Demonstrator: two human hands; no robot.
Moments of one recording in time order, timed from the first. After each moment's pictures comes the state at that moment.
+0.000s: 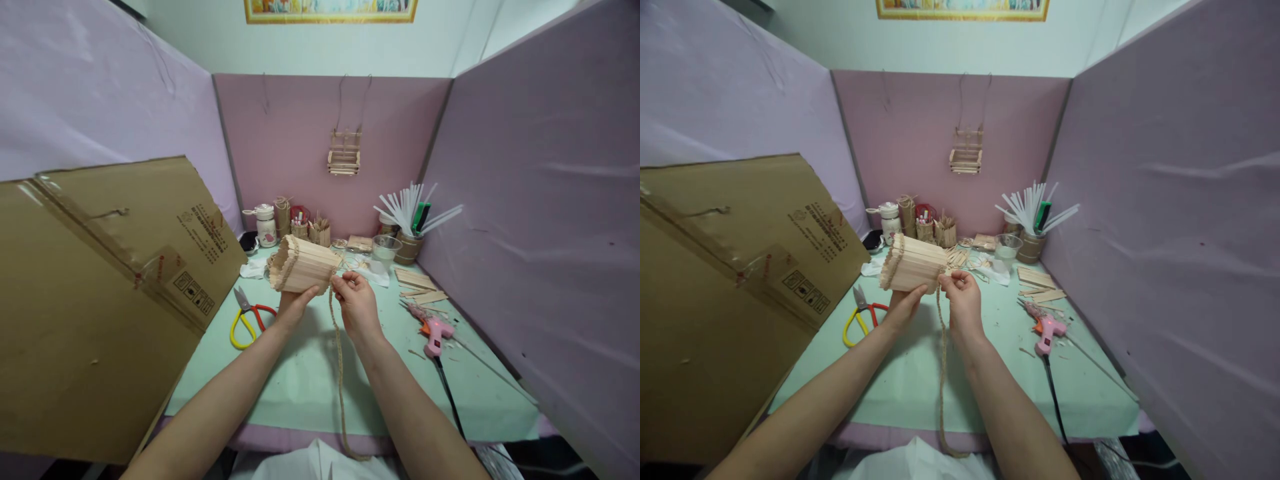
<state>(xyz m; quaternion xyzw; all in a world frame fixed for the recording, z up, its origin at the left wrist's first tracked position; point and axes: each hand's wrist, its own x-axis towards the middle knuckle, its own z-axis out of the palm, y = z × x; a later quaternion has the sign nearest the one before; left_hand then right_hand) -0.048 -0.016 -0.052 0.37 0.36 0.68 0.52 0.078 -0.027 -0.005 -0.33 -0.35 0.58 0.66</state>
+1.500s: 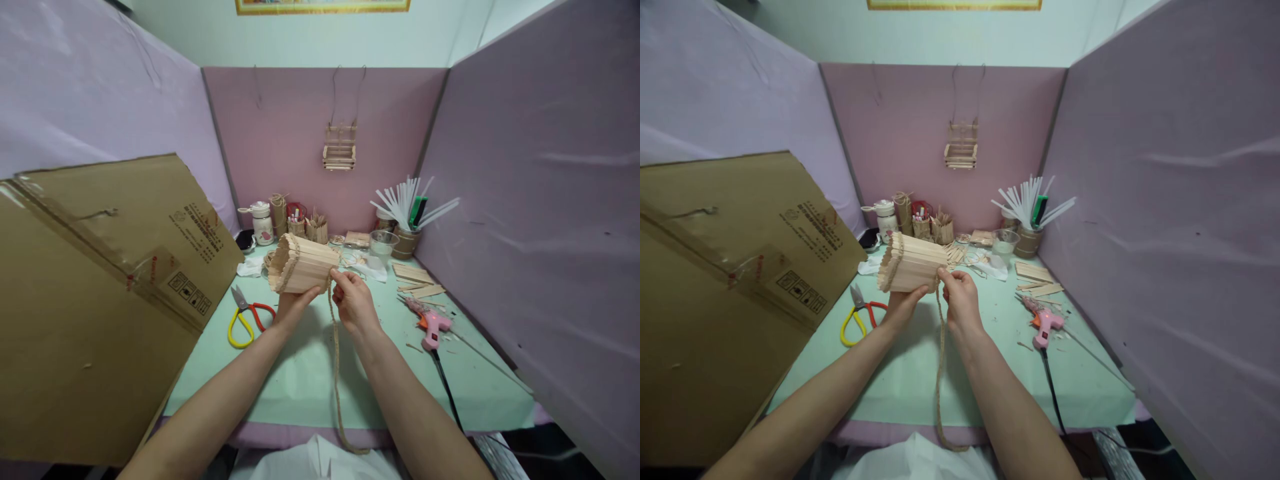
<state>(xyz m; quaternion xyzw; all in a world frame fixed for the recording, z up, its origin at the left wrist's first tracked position) -0.046 -0.023 -0.049 0.49 0.42 0.65 0.39 0.078 -0.024 -0.004 -0.36 -0.30 0.62 0.63</state>
